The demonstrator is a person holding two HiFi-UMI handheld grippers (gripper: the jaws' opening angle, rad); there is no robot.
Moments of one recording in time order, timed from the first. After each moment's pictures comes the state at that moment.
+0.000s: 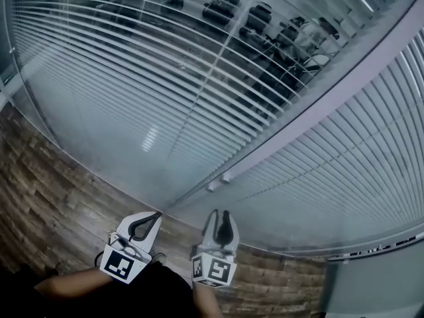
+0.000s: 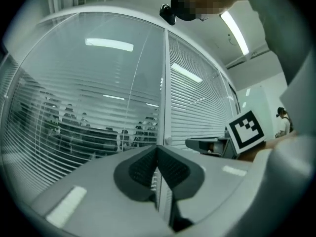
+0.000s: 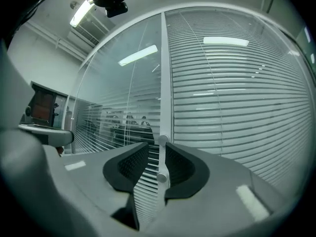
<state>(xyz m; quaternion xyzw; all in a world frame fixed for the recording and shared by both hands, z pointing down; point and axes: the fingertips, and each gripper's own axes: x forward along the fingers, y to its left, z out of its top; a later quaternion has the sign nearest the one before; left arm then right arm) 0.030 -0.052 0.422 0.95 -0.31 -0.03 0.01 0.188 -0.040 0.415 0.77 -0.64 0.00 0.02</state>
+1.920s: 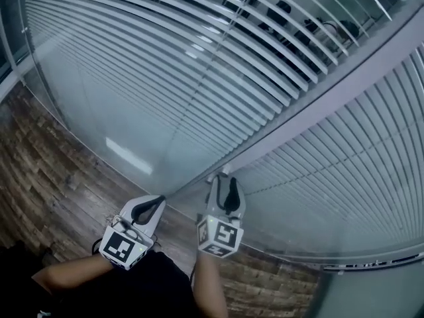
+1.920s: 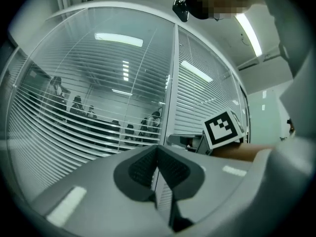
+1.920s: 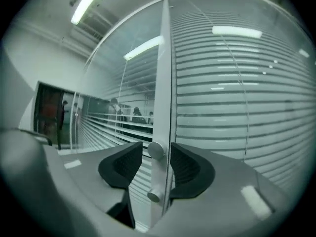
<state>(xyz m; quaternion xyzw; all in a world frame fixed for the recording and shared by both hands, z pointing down) 0.060 -0.075 0.421 0.93 -0.35 -0.03 0.07 0.220 -0.126 0.405 0.73 -0.68 0.03 0.05</state>
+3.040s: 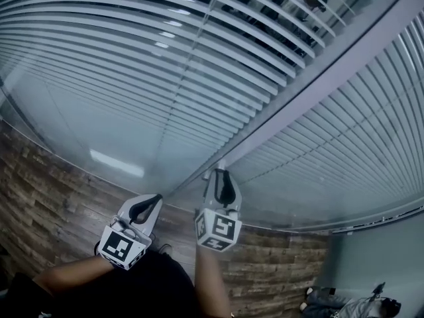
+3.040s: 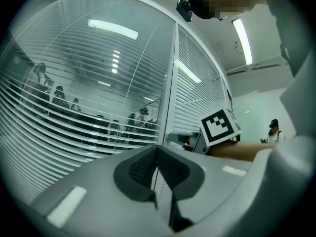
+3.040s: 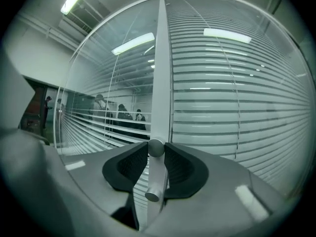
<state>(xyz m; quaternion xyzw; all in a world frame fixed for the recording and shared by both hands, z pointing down) 0.062 -0.120 0.443 0.96 -0.26 -0.02 0.08 0.229 -0.148 0.428 0.79 -0.61 0.04 0.06</state>
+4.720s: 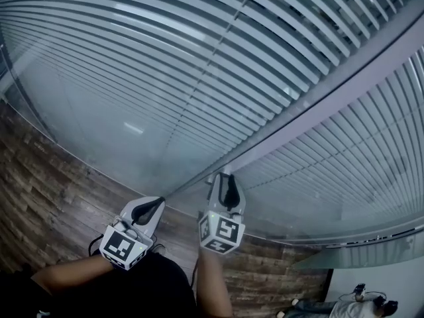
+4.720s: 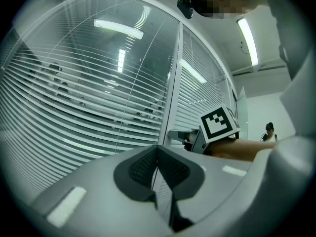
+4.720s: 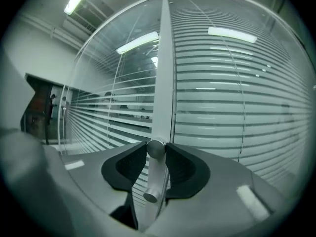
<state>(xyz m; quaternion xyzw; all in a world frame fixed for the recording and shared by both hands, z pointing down) 0.054 -0.098 0.452 0.96 -0.28 -0.02 0.10 0.223 -0.137 0.425 0.77 -0.63 0.03 0.07</state>
